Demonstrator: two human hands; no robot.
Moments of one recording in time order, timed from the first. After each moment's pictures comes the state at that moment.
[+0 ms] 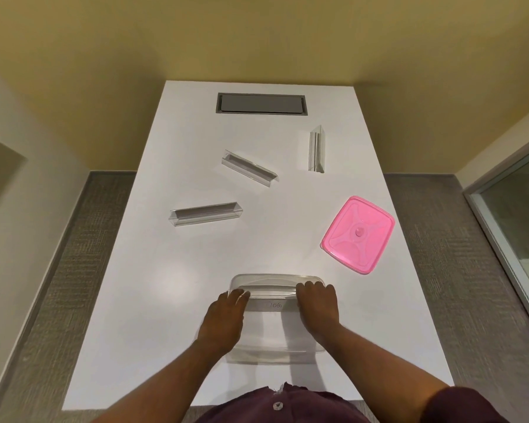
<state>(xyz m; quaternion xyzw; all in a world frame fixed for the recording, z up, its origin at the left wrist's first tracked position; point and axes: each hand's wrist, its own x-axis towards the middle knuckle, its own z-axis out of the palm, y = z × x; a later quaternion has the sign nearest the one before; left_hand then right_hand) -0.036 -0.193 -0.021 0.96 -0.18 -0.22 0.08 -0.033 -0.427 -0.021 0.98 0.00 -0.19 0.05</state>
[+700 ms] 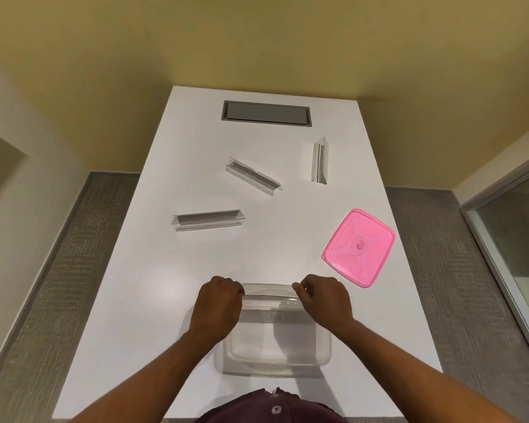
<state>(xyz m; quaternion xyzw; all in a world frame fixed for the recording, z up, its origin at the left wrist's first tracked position) 0.000 -0.183 0.010 0.97 -0.14 -0.04 0.19 -0.008 -0.445 0.020 0.98 -0.05 -0.06 -0.20</state>
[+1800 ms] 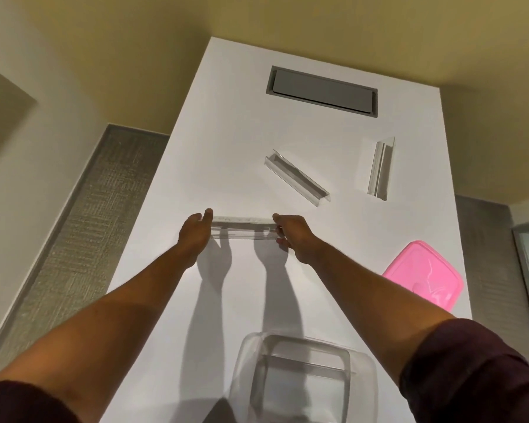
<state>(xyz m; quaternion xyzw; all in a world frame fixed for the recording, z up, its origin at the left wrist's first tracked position) 0.243 -0.073 -0.044 0.75 0.34 -0.18 0.53 0.269 -0.306 -0.018 0.70 -0.29 -0.31 -0.58</state>
